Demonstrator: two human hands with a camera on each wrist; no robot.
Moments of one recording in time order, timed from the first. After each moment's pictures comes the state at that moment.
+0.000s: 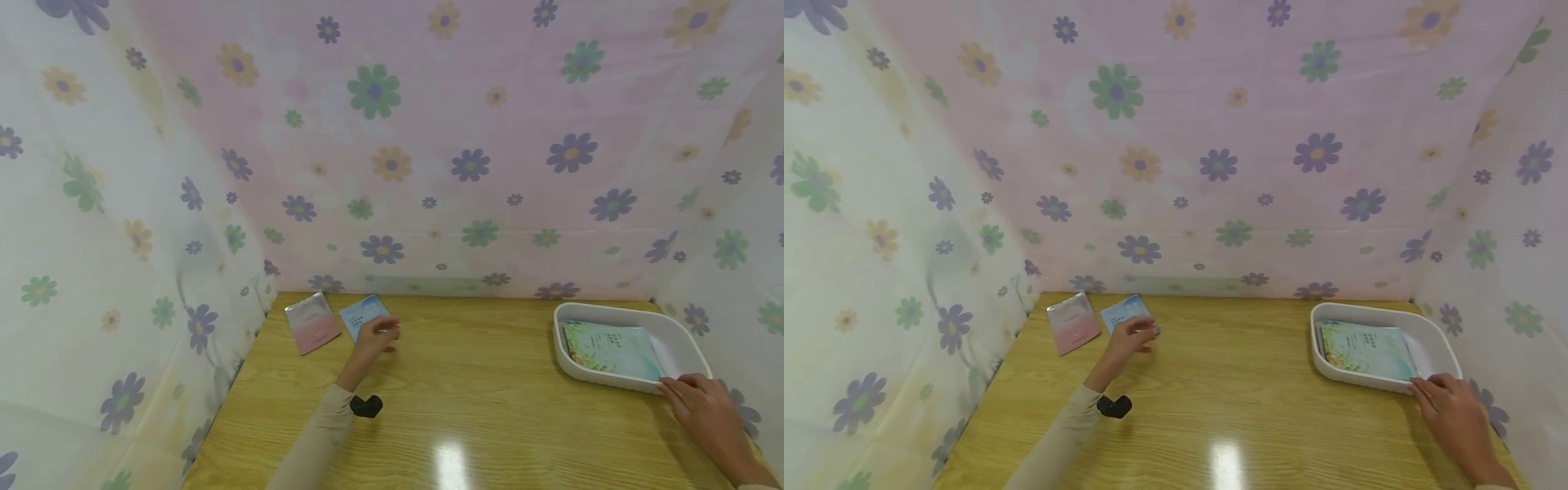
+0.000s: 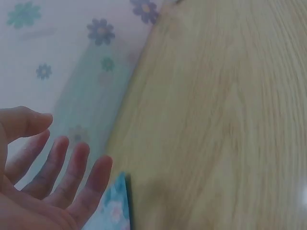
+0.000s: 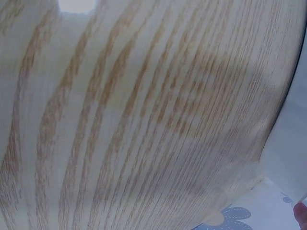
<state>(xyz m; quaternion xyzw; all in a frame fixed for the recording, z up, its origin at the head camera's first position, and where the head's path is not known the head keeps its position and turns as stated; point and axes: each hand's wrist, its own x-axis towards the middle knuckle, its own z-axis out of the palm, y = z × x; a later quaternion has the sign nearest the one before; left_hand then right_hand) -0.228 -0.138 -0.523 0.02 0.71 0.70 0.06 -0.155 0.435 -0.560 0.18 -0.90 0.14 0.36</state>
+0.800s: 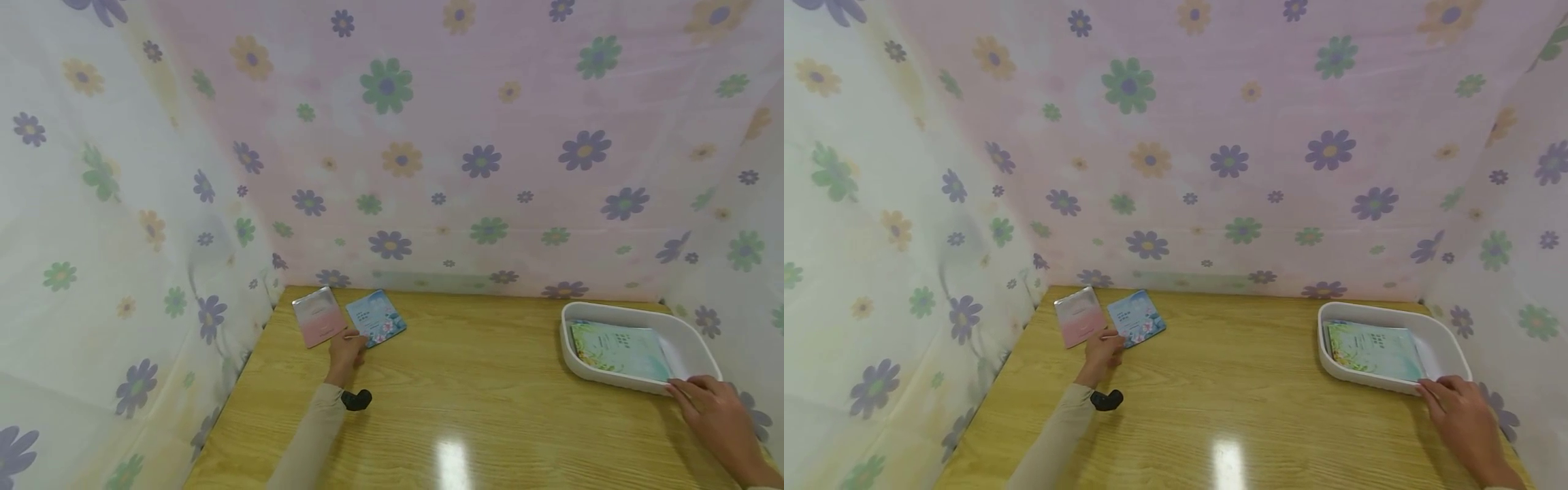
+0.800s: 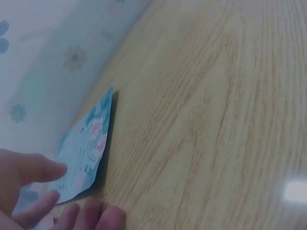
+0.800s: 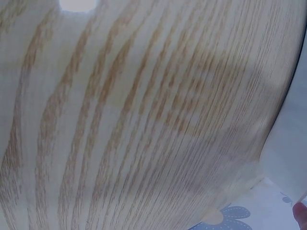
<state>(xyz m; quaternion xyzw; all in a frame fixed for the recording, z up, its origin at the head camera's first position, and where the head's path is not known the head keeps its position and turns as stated) -0.216 -0.188 -0.559 -0.25 0.71 0.65 -0.02 -0.153 0.432 -0.556 0.17 -0.91 0.15 0.34</state>
